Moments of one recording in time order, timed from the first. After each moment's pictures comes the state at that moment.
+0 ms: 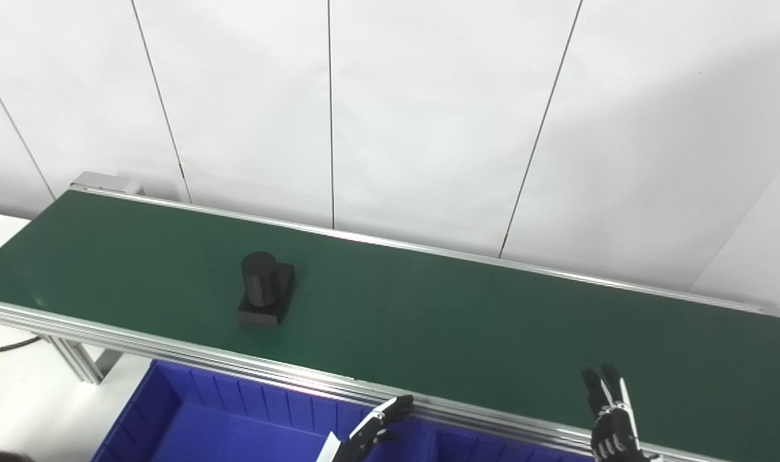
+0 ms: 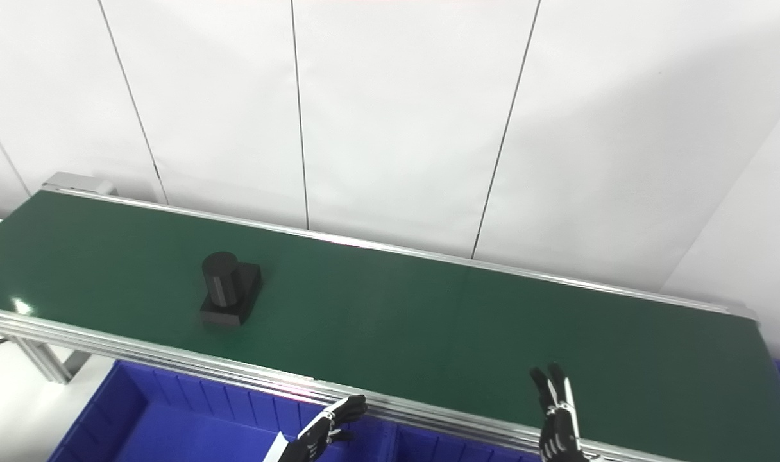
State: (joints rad) left arm 0.16 0.07 -0.50 0.18 0.20 -0.43 0.30; right arm 0.20 -0.05 0.10 -0.07 -0.01 -0.42 -0.09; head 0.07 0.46
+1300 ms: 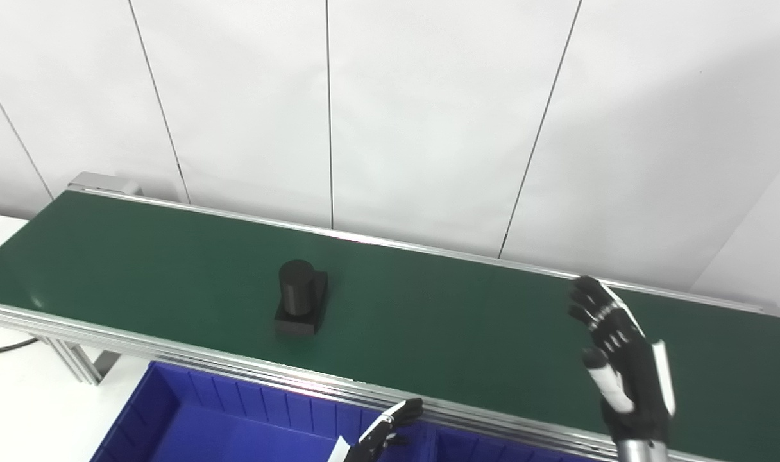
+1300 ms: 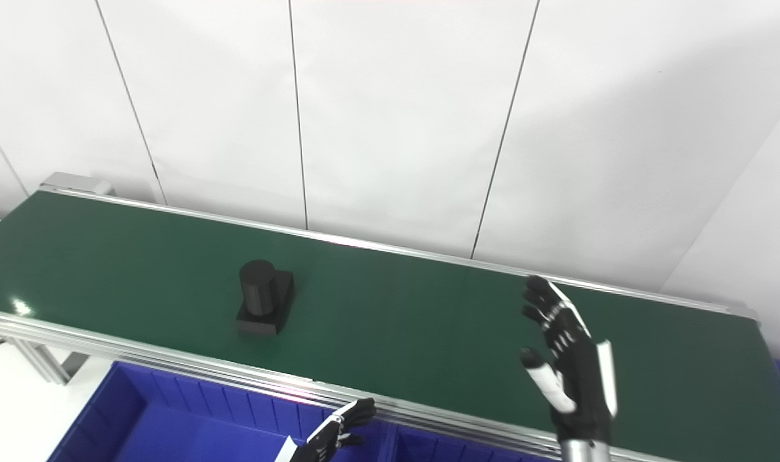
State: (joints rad) left arm 0.17 0.05 -0.52 0.19 0.21 -0.43 0.31; right arm -0.18 -0.11 0.02 0.12 0.04 -0.35 0.05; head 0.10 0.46
